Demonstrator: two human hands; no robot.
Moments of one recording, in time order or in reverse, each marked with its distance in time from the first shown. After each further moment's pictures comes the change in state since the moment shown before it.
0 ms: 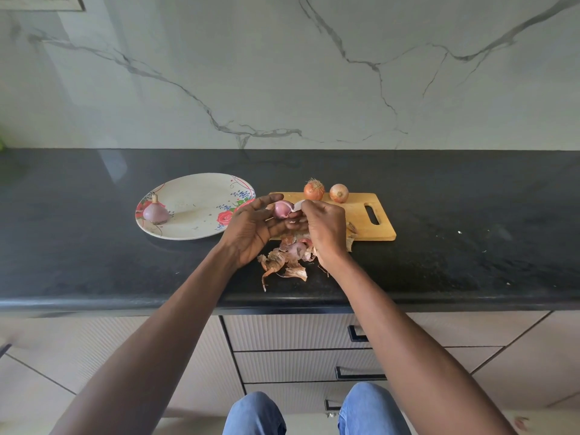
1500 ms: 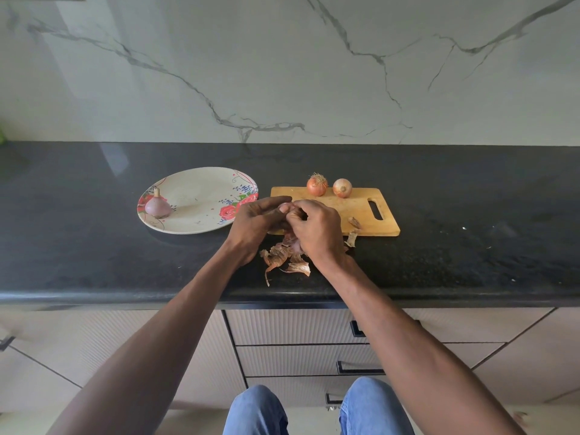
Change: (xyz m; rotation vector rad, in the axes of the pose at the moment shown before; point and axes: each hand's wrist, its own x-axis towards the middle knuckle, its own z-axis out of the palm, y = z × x) left_hand -0.007 -0.009 -0.005 0.515 -0.008 0.198; right_hand -0.005 0.015 0.001 -0.692 0.003 -0.730
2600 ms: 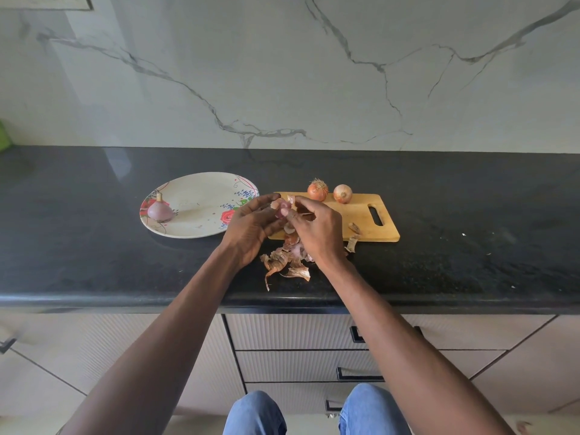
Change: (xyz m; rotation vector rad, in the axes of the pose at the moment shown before) left_hand 0.006 0.004 -0.006 -0.425 0.092 -0.136; right_hand 0.005 -0.008 -0.008 0.207 -0.070 0.229
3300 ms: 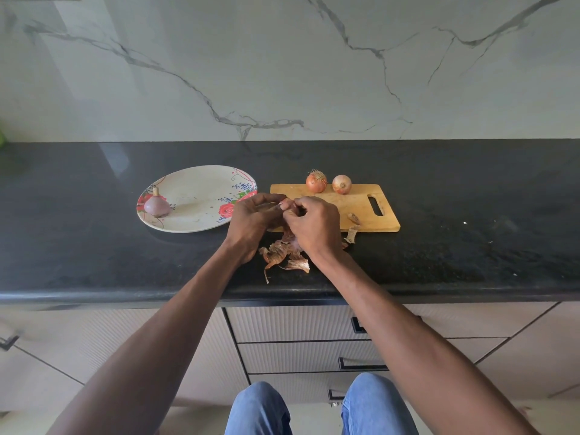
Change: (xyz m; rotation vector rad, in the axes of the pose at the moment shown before) left_hand 0.001 -0.012 -0.001 0.393 0.009 0.124; right_hand -0.004 0.005 0.009 -0.176 0.064 -0.077
